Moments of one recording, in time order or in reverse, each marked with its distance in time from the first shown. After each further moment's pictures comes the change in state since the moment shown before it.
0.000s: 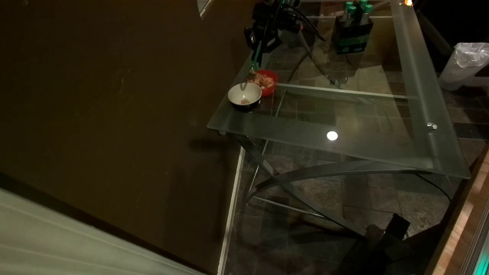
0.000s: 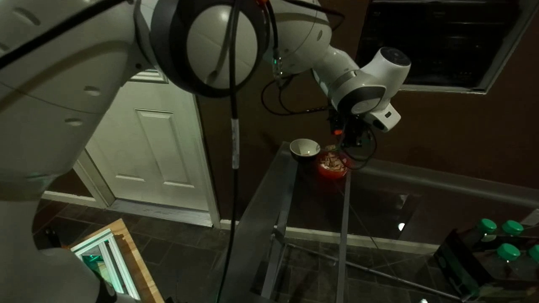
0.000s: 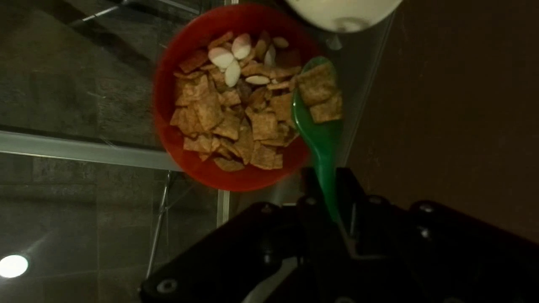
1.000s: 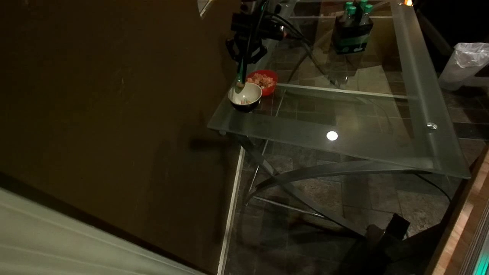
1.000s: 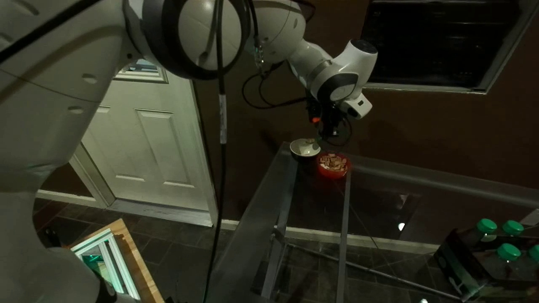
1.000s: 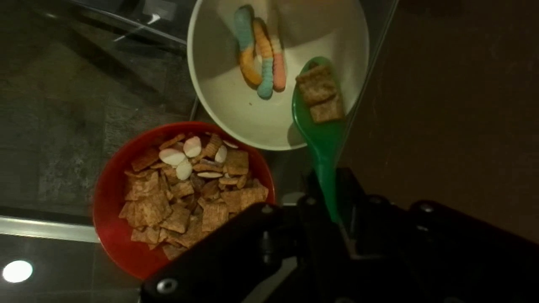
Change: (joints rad) arm 0.142 -0.020 -0.045 -0.017 -0.037 -0.052 0.086
